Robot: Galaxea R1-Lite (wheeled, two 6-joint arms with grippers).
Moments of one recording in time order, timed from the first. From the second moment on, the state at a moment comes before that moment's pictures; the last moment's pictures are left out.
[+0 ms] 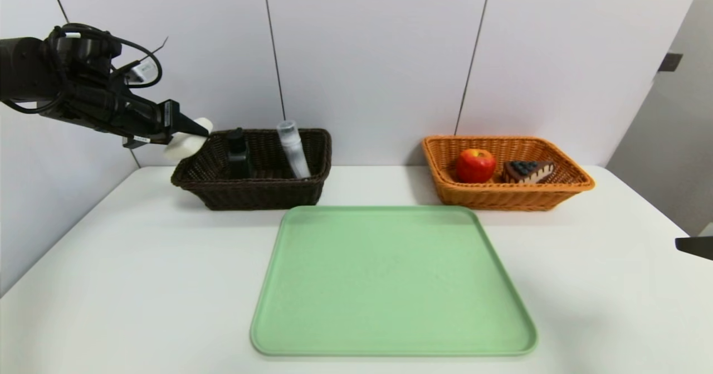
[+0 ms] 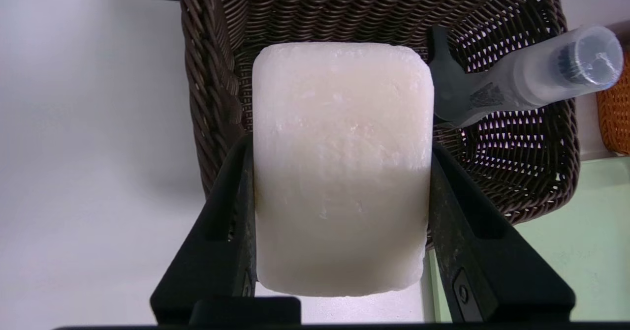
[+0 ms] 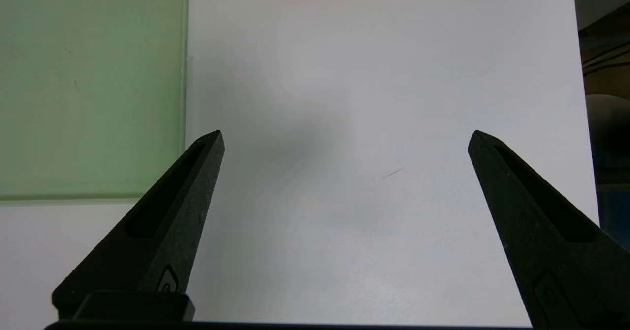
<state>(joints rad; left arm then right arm) 0.13 2.04 -1.96 0.60 -0.44 -0.12 -0.02 1.08 -1.04 0.64 -0.04 -0.04</state>
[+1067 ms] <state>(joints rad) 0.08 2.12 -1.97 0.54 -0.44 -0.13 -0.02 1.06 -1.04 0.64 -0.04 -0.04</state>
